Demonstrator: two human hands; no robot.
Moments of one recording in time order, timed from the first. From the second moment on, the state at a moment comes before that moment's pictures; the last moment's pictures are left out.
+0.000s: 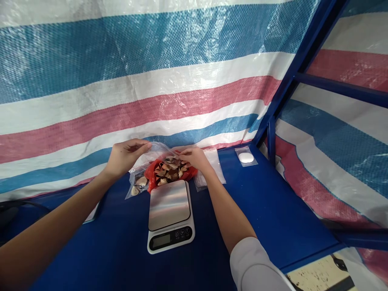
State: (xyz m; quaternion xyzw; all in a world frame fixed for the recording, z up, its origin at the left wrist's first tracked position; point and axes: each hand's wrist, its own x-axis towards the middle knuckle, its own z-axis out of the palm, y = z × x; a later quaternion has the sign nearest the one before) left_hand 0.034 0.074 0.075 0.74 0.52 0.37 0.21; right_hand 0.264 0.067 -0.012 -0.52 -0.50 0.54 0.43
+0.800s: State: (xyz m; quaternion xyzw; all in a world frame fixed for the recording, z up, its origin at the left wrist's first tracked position) left_hand 0.007 0.070 0.068 0.74 0.54 0.34 0.20; right_hand 0.247 0.060 -0.015 -0.46 -0.51 0.61 0.40
